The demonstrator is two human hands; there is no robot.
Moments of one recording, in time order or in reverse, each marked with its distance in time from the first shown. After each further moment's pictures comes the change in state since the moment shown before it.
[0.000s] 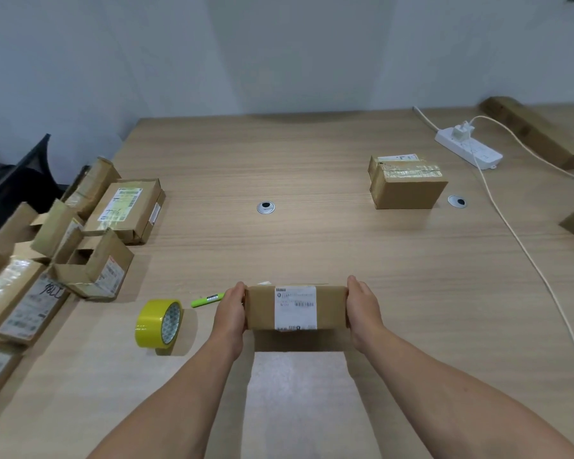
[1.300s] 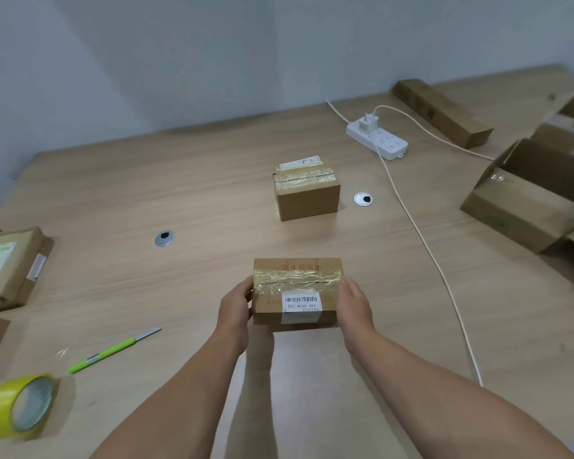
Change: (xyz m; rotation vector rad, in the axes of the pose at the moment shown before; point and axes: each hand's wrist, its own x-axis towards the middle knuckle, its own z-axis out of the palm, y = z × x) left_hand -0.023 -0.009 0.258 0.068 -0.193 0.036; right_hand 0.076 -0.049 -0.198 0.012 0.137 -0.033
